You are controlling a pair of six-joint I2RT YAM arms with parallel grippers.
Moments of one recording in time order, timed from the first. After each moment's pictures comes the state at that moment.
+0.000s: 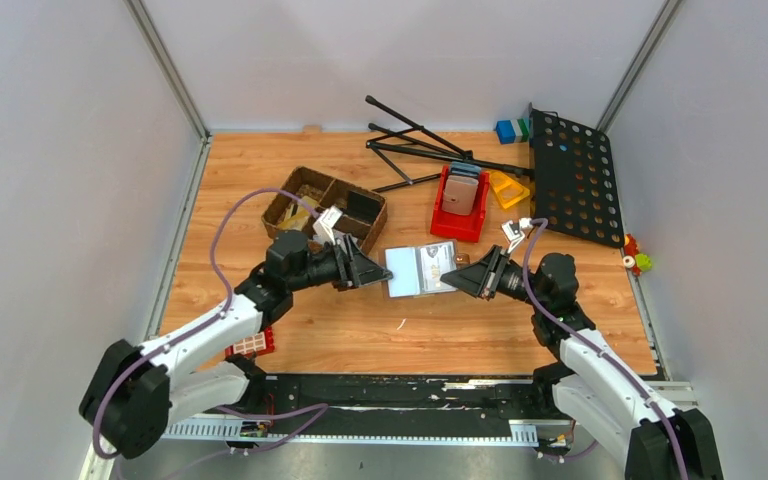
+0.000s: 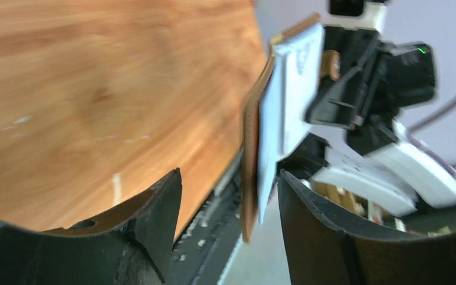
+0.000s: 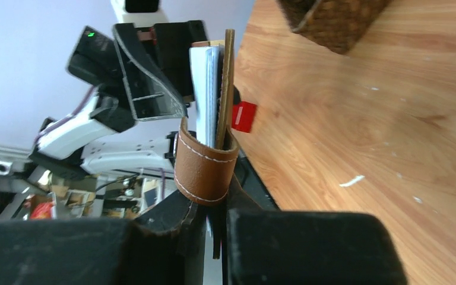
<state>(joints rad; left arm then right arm) -0.60 1.10 0.50 0.40 0.60 -0.99 0.29 0.82 0.27 0.54 -0.82 1.14</state>
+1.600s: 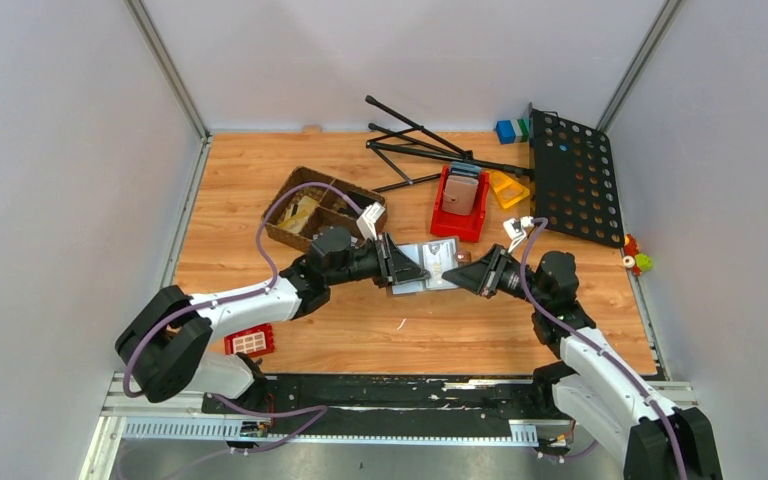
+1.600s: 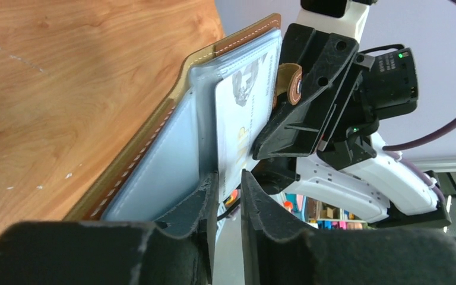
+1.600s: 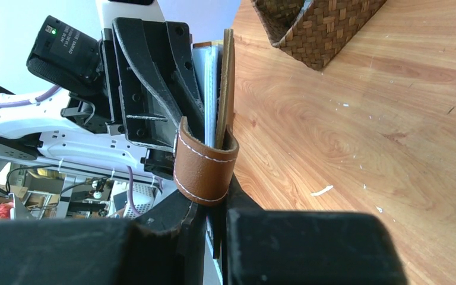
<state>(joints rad) -0.81 1.35 0.64 0.52 0.45 -1.07 0.29 0.81 0.29 0.43 -0.78 0.96</state>
